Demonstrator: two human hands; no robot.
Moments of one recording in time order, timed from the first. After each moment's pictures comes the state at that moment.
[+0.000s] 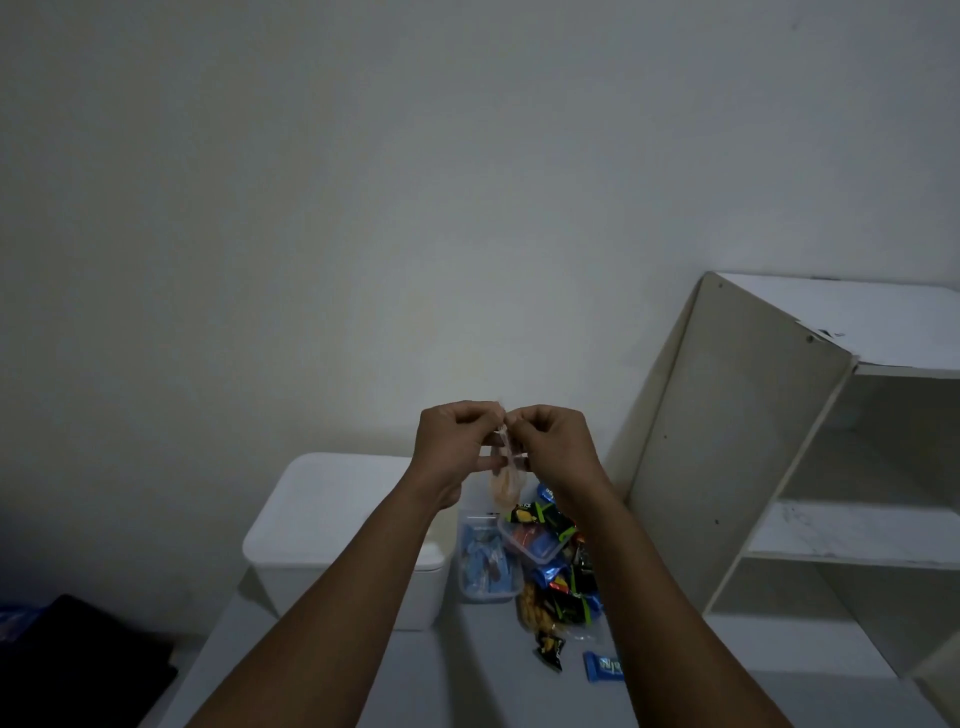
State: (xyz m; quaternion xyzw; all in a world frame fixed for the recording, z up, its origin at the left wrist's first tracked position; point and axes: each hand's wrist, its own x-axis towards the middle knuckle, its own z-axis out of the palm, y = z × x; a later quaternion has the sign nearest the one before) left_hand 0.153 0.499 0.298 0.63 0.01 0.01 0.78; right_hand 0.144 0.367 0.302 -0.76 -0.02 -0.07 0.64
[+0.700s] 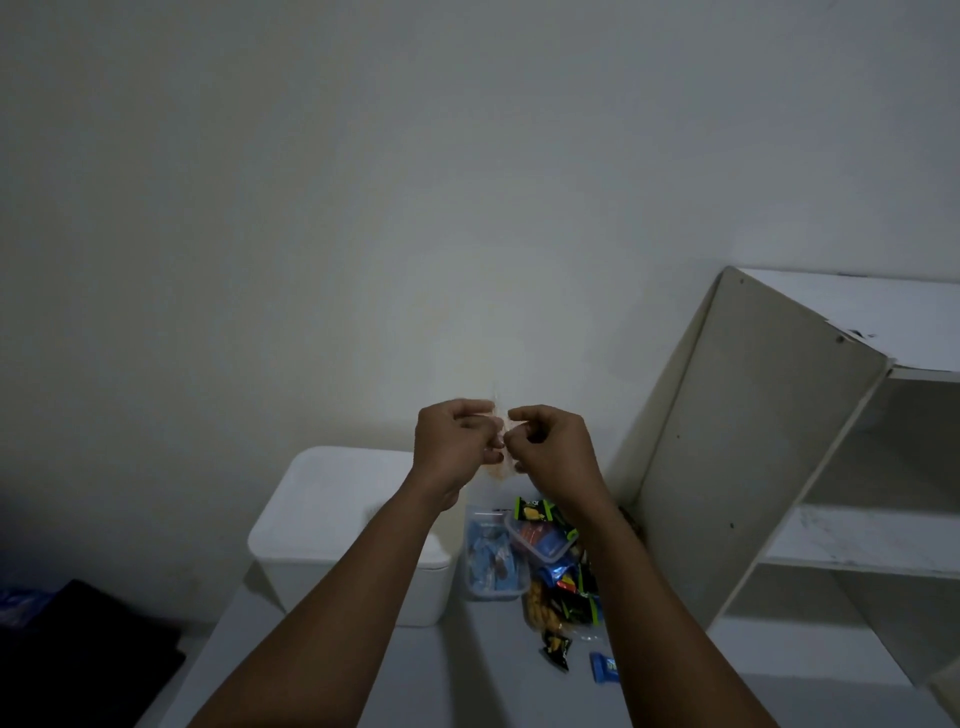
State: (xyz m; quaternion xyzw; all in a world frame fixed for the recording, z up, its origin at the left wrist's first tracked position) left_hand 0.162 0.508 0.288 0.68 0.03 0.06 0.73; right_hand 0.163 0.369 0.278 -0.82 -0.04 -0.11 0.55
